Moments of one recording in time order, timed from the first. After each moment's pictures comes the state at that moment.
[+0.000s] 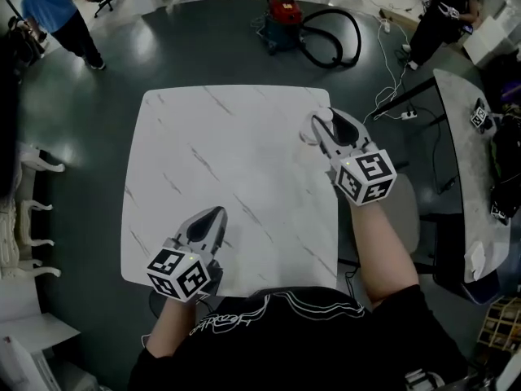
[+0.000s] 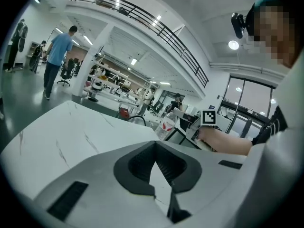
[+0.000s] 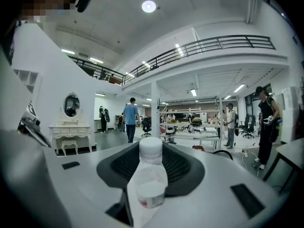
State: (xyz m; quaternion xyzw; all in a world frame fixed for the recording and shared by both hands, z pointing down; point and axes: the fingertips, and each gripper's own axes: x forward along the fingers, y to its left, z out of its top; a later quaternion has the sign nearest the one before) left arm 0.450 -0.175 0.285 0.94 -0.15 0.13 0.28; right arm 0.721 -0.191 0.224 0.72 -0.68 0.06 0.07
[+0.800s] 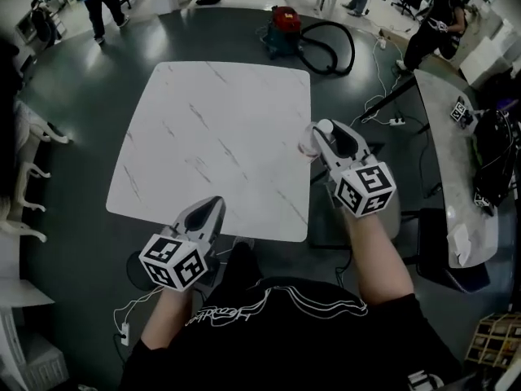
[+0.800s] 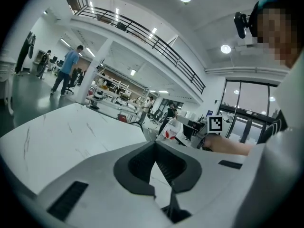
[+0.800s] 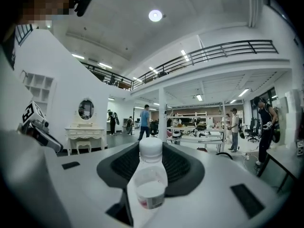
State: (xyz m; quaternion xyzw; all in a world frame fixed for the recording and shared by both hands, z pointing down) left arm 0.392 0.013 0.250 0.95 -0.17 0.08 0.26; right arm 0.638 0.014 0.189 0.70 -0.71 0.03 0.06
